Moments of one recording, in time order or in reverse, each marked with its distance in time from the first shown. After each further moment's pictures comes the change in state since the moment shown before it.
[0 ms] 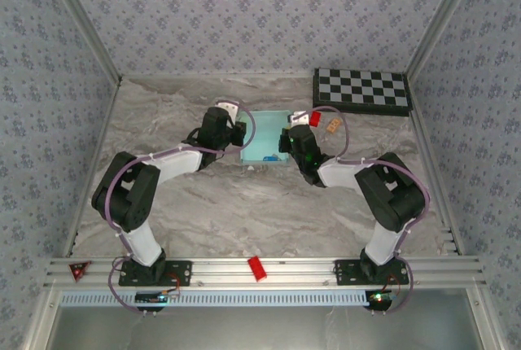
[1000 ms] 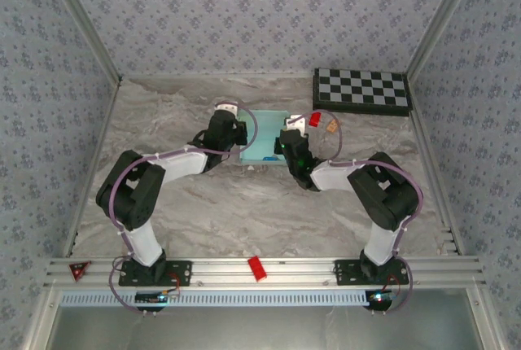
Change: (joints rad) left arm -0.046 0.027 0.008 0.011 -0.143 -0.142; right arm 0.074 0.032 0.007 0.030 0.185 0.033
